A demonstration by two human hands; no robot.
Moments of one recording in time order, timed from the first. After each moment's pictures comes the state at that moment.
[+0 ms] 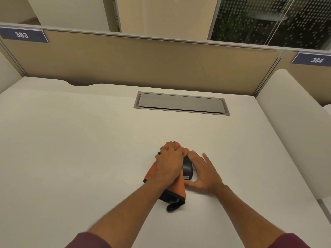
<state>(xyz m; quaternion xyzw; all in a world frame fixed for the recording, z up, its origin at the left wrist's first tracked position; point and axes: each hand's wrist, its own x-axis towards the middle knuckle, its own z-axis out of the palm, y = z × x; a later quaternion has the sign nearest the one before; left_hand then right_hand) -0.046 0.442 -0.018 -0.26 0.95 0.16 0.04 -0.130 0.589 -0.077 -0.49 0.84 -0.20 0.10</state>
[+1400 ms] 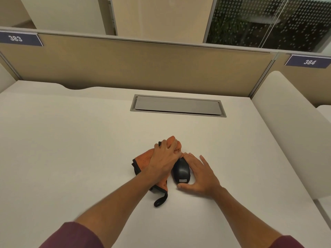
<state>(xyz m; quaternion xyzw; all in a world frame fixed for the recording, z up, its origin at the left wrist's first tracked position) -0.048 0.412 -0.015 -0.06 1.00 -0.06 0.03 -0.130 0.591 -0.072 -0.50 0.84 -0.18 0.10</state>
